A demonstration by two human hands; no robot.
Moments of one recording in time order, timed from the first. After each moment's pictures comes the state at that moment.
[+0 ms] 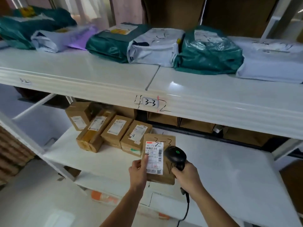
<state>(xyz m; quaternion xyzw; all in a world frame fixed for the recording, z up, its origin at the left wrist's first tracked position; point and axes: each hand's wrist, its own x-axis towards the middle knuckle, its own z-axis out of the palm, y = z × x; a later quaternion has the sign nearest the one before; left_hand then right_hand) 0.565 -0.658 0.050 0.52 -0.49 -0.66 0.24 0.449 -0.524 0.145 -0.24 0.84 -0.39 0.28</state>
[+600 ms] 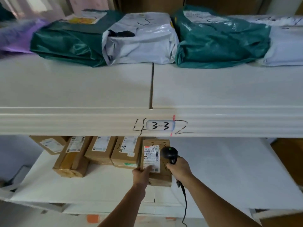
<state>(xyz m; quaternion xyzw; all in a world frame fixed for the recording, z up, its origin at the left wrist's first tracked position) 0.509 -0.750 -0.026 0.52 -0.49 -0.70 0.09 0.403 -0.623 0.065 -0.13 0.87 -0.36 0.30</state>
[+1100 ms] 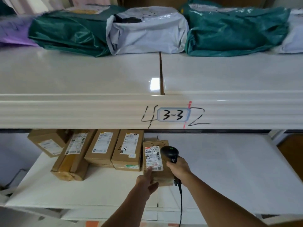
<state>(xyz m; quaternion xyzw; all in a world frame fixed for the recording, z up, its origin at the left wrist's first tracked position) 0.501 -0.758 -0.037 0.57 -0.34 -0.75 0.00 0.394 -0.645 0.028 -0.08 0.86 -0.40 0.31</state>
